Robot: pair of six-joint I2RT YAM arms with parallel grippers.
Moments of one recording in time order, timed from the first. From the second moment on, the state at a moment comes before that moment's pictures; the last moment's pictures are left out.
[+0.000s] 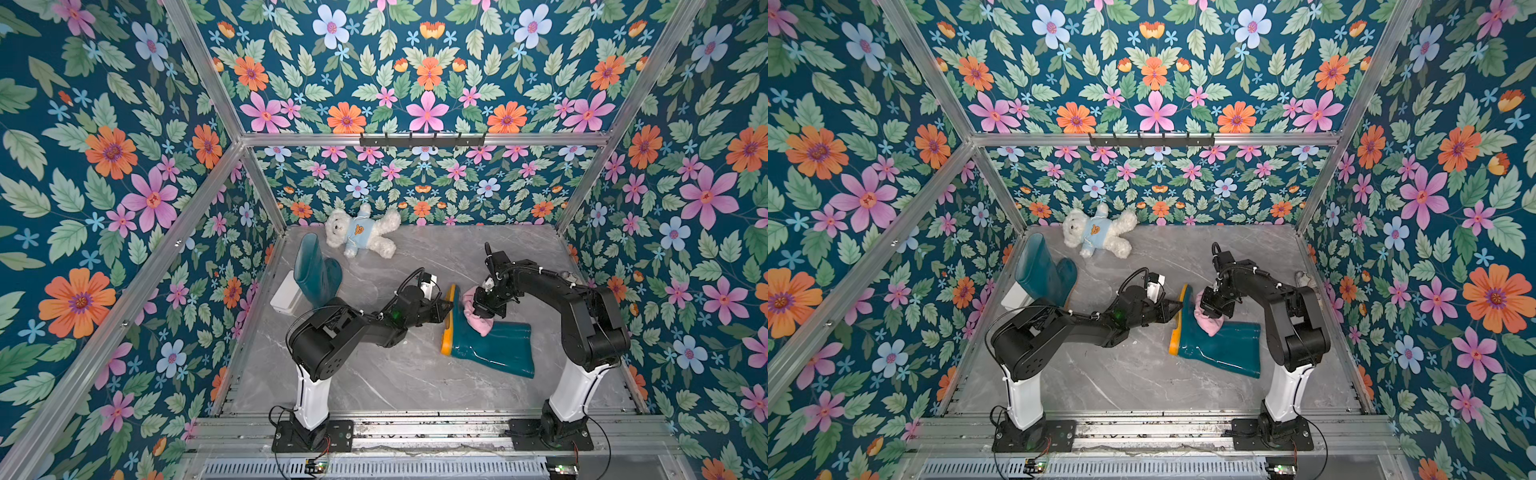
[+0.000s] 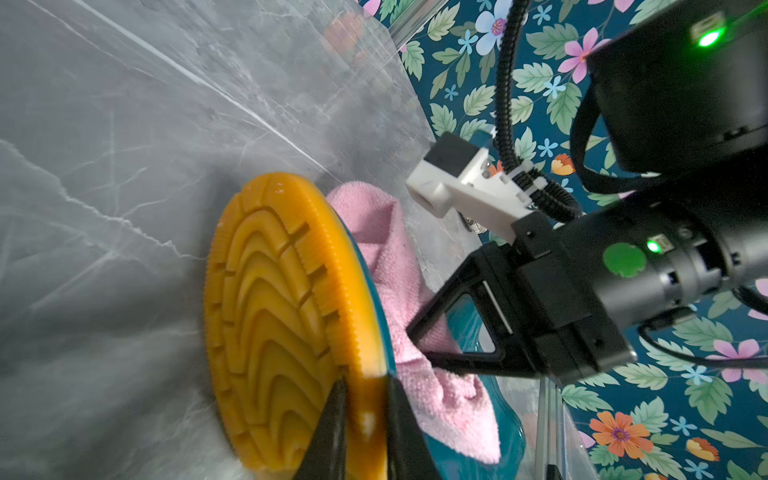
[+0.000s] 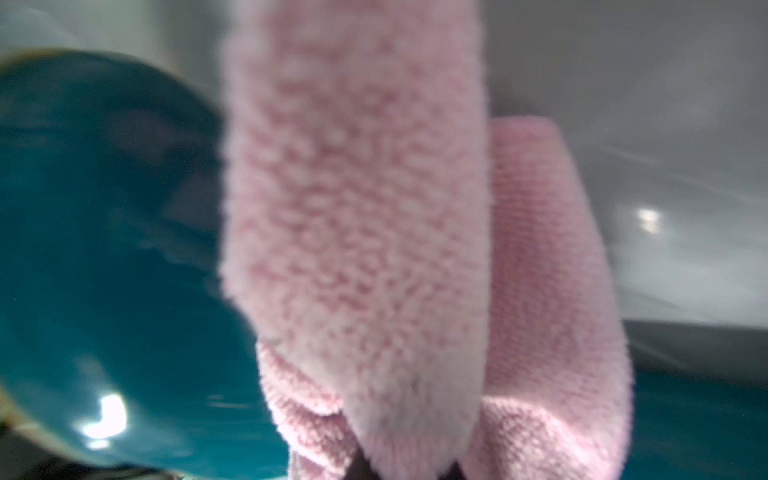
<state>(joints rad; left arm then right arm) -0.80 1.94 0.84 0.69 0.29 -0.76 0.22 1.84 1.25 -0.93 -0.37 0.57</state>
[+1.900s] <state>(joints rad) -0.79 1.97 0.86 0.71 0.31 -0.78 0.47 1.61 1.12 -0.53 -0.27 0.70</state>
